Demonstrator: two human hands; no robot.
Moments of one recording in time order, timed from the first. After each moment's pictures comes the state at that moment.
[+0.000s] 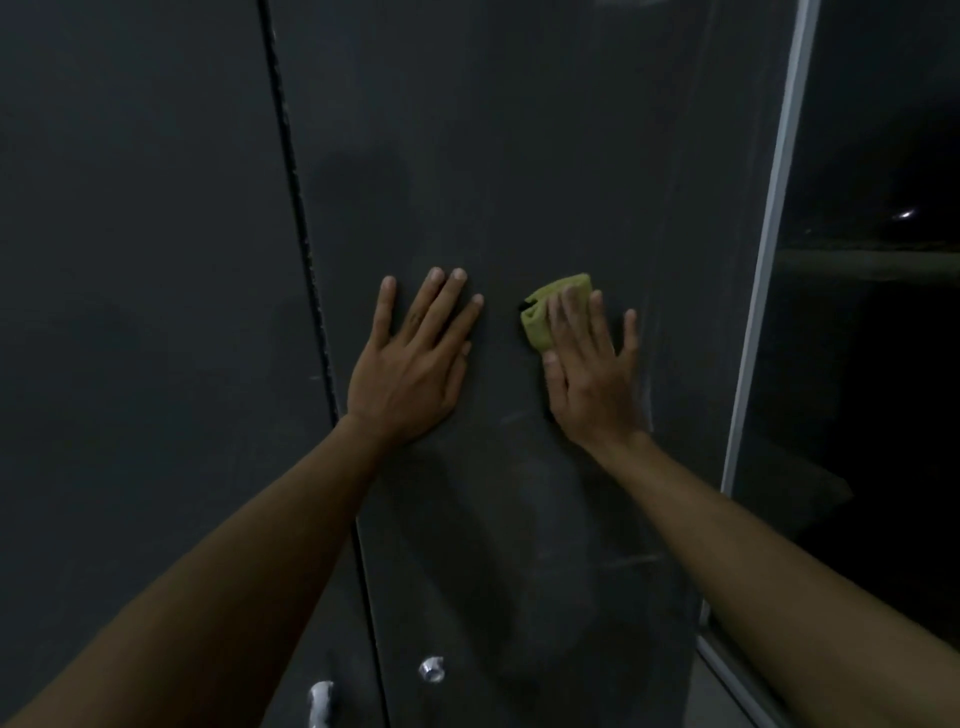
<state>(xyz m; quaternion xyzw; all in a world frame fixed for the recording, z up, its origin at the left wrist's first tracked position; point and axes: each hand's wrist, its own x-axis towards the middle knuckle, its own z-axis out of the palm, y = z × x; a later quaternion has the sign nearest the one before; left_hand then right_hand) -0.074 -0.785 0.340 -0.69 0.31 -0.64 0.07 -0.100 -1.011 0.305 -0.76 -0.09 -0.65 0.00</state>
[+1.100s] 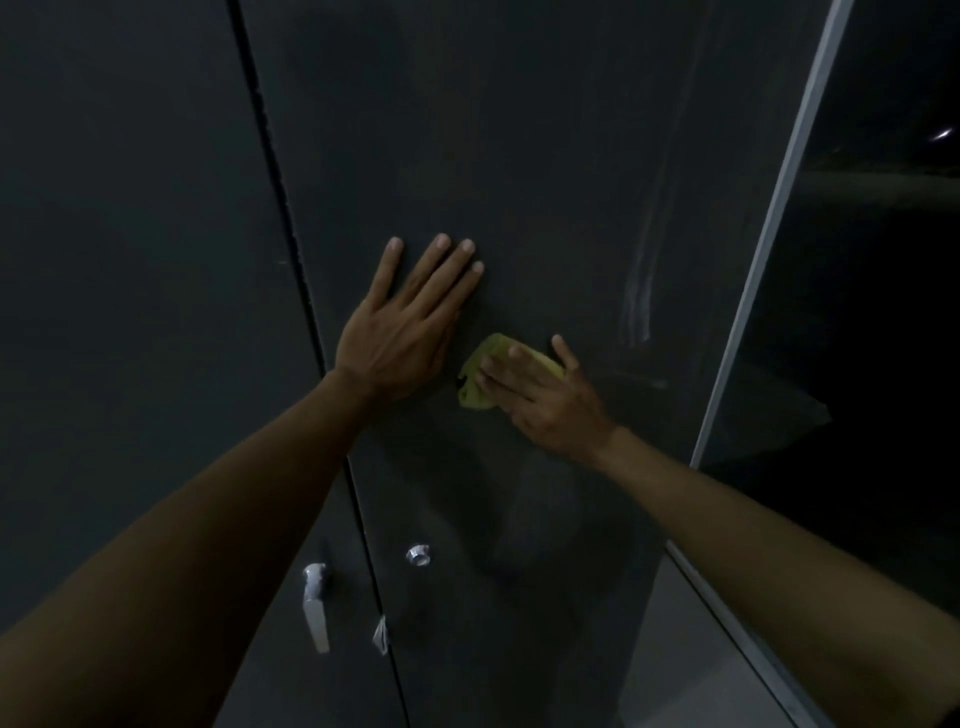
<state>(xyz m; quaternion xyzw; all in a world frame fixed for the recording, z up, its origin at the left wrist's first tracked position) -0.081 -0.781 0.277 -0.71 0.35 -0.60 0.12 -0.108 -1.014 0.186 -0.76 -0.29 -0.56 -0.17</state>
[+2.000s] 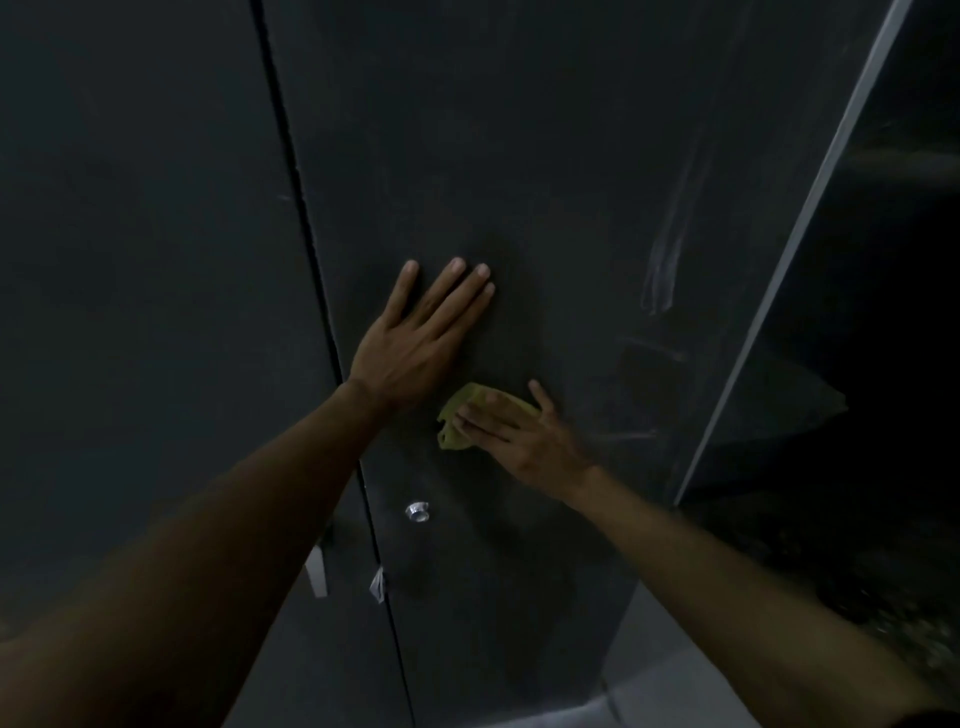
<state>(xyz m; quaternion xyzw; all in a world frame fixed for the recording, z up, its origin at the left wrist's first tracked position) -0.090 -0.779 0.217 -0.74 0.34 -0.56 0.15 -0.122 -0.986 0.102 -0.80 -0.33 -0.49 -0.14</state>
